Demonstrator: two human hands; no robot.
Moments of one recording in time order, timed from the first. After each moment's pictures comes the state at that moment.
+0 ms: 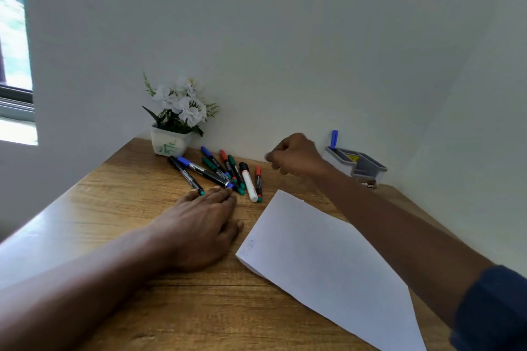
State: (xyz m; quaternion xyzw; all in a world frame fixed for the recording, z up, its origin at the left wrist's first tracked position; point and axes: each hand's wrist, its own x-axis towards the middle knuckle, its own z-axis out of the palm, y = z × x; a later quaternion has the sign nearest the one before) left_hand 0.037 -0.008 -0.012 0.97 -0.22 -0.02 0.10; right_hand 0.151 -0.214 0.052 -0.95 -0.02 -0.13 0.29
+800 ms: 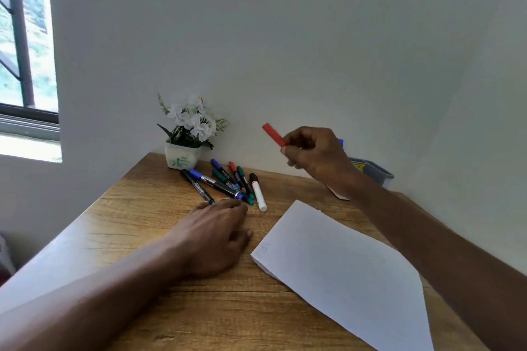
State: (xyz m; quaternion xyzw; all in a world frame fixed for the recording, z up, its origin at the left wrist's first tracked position) left_hand 0.035 -0.006 -0.013 0.96 -0.23 0.04 0.14; right_hand 0.096 -0.221 0.082 -0.87 -0.17 -0.21 0.40
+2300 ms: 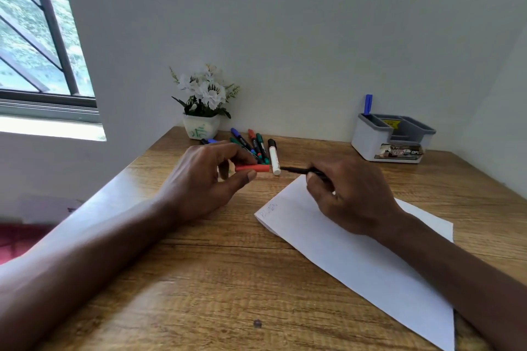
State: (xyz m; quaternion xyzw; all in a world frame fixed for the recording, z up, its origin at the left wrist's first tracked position) left_hand 0.035 0.010 -0.012 0.87 -0.27 0.30 0.30; right_hand 0.024 -0.257 0.004 -0.91 -0.26 -0.29 0.13
